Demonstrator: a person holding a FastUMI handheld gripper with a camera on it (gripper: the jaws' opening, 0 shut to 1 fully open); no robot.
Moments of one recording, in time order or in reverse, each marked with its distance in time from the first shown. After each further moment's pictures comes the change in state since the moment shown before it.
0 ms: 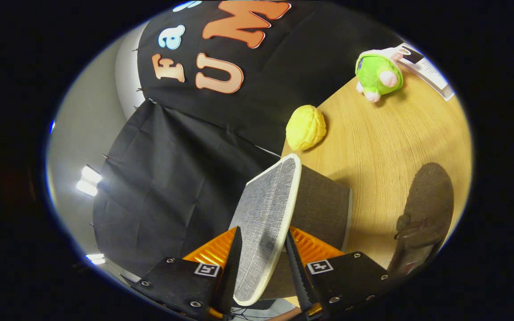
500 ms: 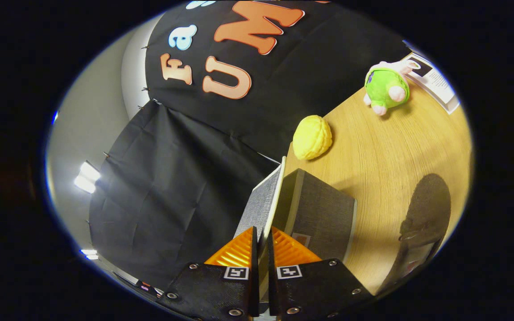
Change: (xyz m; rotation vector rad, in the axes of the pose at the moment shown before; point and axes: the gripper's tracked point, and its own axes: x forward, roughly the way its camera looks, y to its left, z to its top) arm -0.006 0.037 0.018 -0.051 -0.066 0.015
